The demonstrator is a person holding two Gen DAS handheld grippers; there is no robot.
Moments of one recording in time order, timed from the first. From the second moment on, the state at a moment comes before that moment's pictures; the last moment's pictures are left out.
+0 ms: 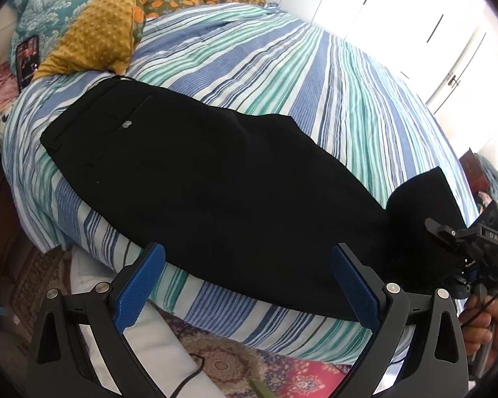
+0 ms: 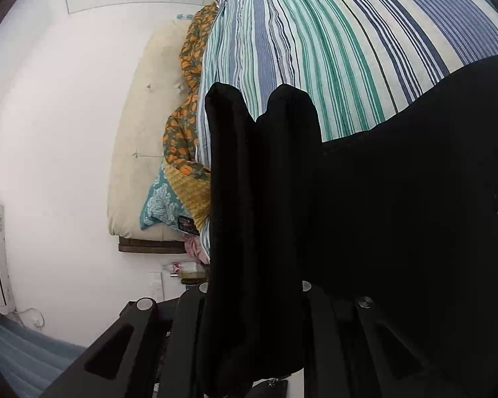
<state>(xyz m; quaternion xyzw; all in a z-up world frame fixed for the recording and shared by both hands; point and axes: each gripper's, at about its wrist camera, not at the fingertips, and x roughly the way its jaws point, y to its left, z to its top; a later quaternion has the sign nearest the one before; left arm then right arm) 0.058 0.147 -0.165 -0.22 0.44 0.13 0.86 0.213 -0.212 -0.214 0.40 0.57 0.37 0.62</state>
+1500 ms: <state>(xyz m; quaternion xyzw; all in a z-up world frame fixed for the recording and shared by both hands) 0.138 0.050 -0.177 -0.08 0.47 -0.02 0.88 0.097 -0.361 -0.142 0.17 0.43 0.16 0.87</state>
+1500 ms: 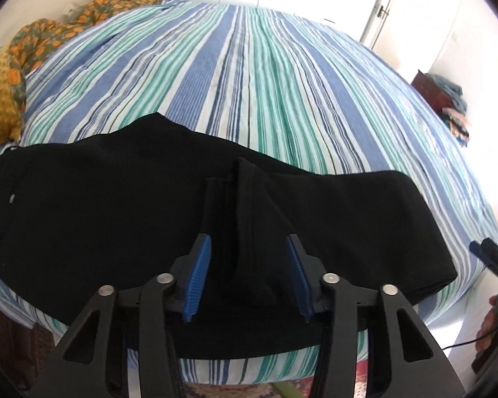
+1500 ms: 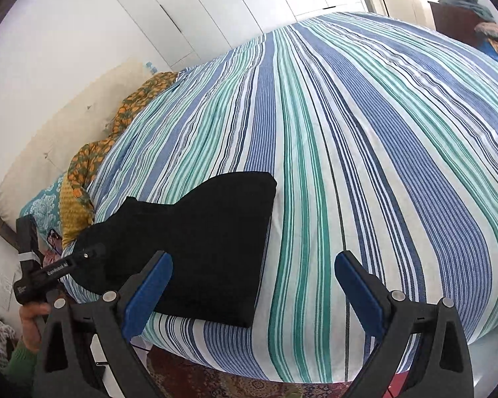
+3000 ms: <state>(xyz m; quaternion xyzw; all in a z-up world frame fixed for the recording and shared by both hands) 0.137 0.078 -0.212 -0.07 0.51 0.07 0.86 0.147 -0.250 -0.139 0.11 0.45 0.38 0.80</state>
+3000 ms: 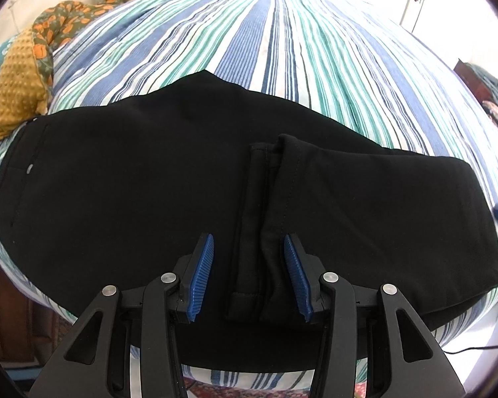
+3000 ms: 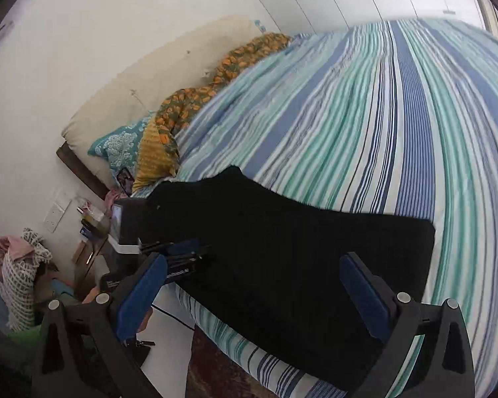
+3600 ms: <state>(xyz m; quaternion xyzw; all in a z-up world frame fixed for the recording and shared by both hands) 0.135 0.082 -0.215 -0.08 0.51 0.05 0.86 0.212 -0.260 -0.201 0.10 0.56 0.27 0.78</state>
